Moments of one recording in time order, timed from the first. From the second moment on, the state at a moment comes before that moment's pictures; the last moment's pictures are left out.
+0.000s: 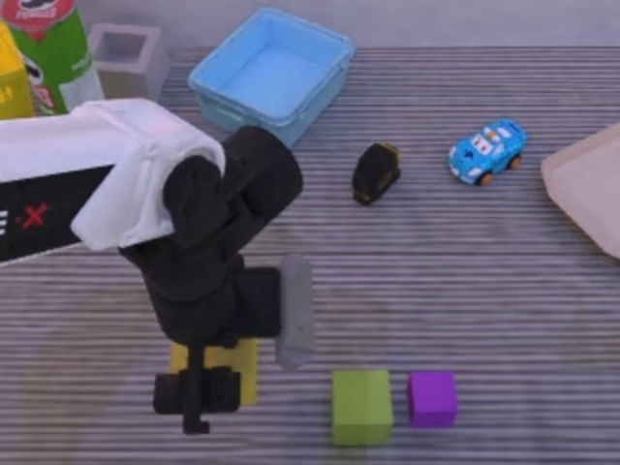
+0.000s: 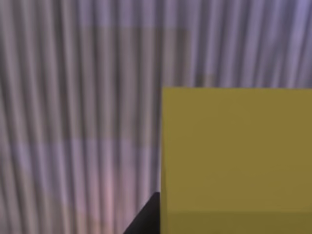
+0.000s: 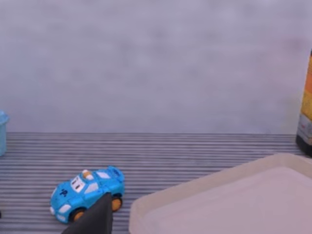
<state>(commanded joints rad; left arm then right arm) -0.71 1.67 1.11 -1.01 0.00 0.85 0.01 0.00 0.00 0.00 0.00 0.00</state>
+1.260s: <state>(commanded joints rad) -0.72 1.80 0.96 -0.73 0.00 0.85 0.01 0.00 0.00 0.00 0.00 0.00</state>
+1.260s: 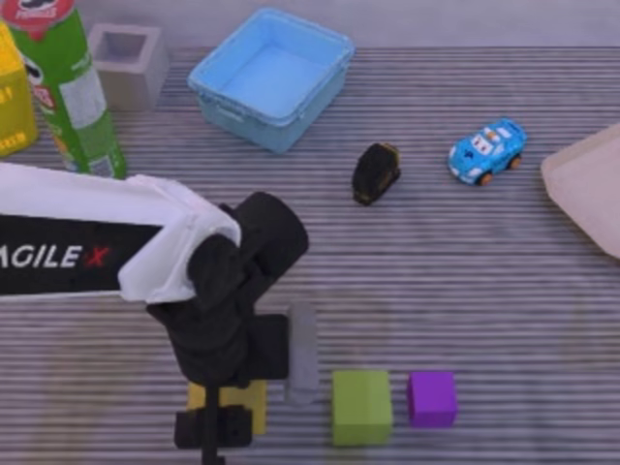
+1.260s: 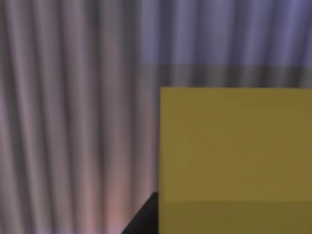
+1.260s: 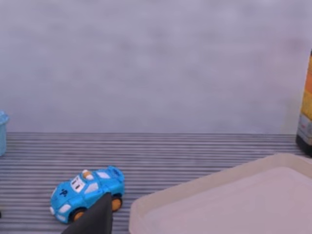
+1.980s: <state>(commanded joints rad) -0.72 1.80 0.96 -0.73 0.00 0.85 0.01 0.00 0.00 0.00 0.00 0.00</state>
